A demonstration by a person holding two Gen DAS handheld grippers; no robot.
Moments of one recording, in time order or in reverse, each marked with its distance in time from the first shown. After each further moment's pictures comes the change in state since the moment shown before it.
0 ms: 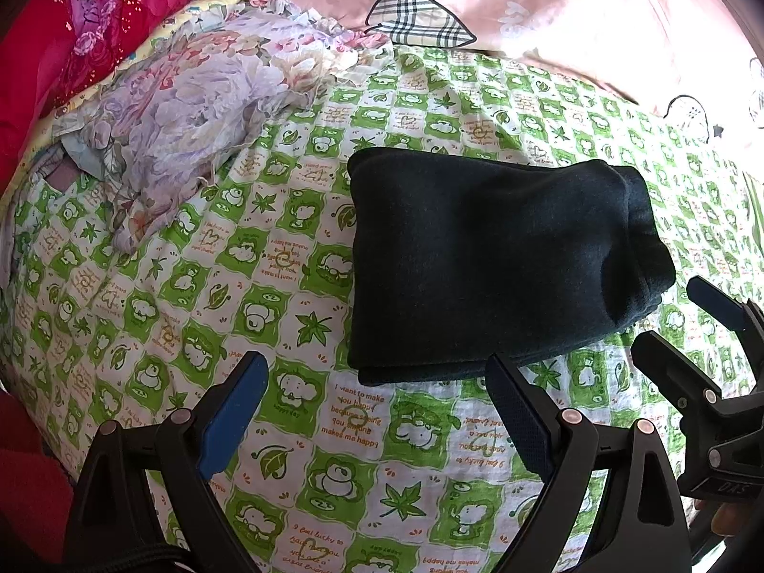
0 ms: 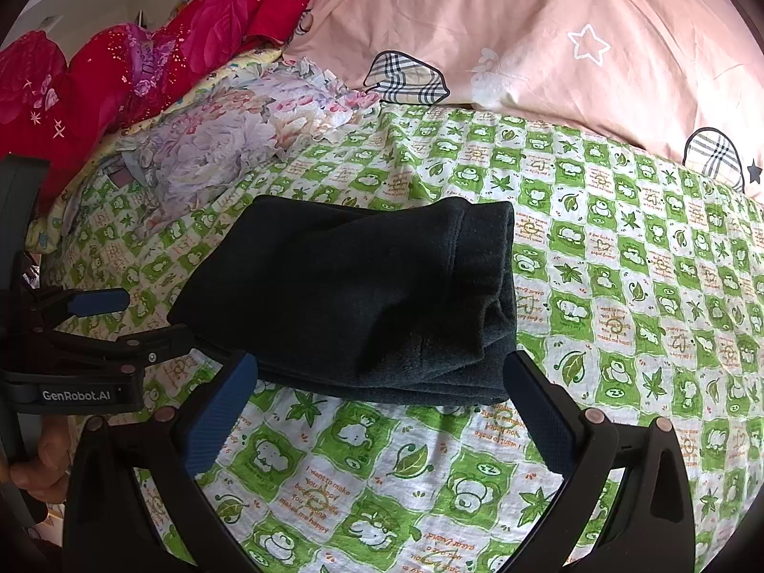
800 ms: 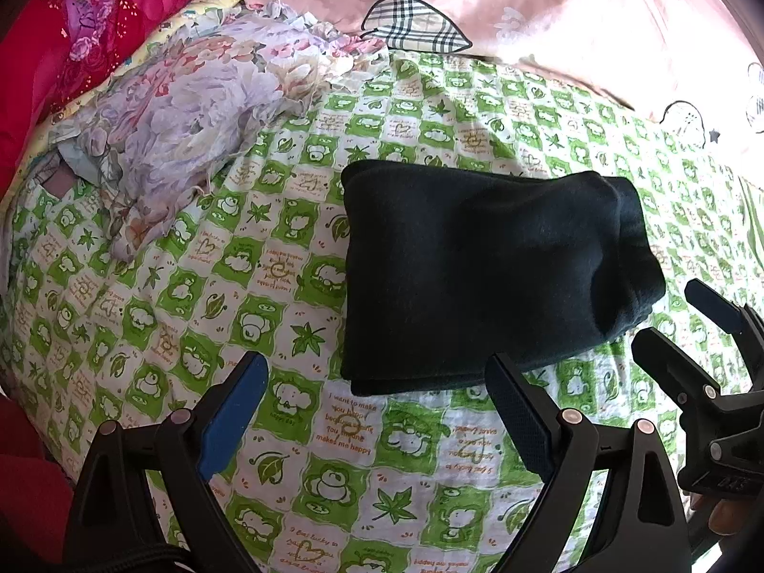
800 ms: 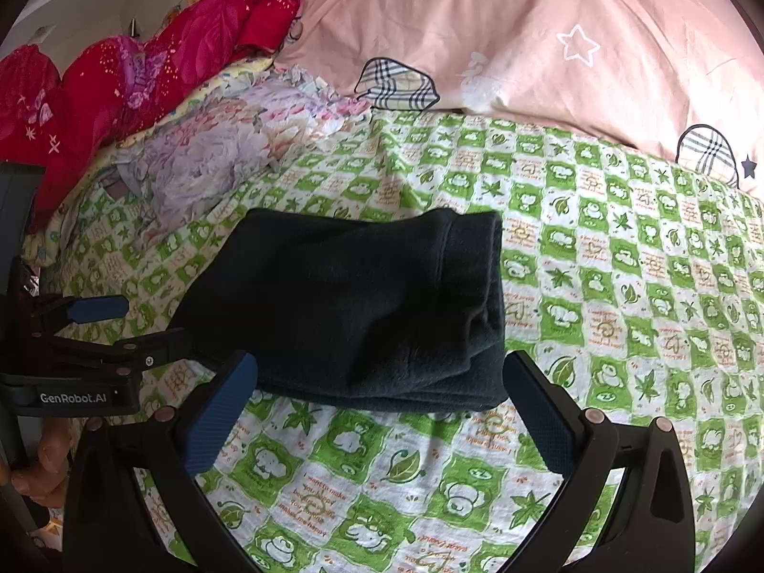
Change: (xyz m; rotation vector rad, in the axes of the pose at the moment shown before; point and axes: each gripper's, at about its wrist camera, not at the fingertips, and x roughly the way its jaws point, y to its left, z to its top) left arm -0.004 0.000 0.008 -0.004 -0.004 -0.018; right arm -0.008 -0.004 0.006 0.031 -0.020 -0.013
